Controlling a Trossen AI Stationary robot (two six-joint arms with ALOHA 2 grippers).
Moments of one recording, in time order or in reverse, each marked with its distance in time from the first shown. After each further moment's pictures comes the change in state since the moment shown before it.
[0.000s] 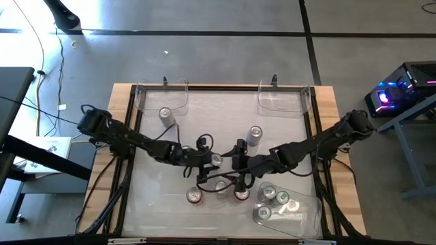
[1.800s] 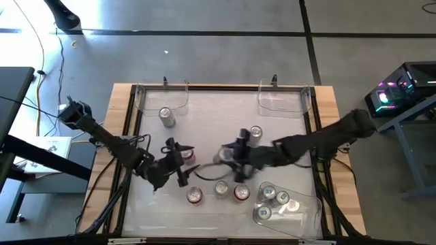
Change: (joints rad) left arm -0.327 -0.317 0.001 -0.365 -0.624 -0.241; right arm -0.030 -0.034 0.104 -0.144 0.067 -0.002
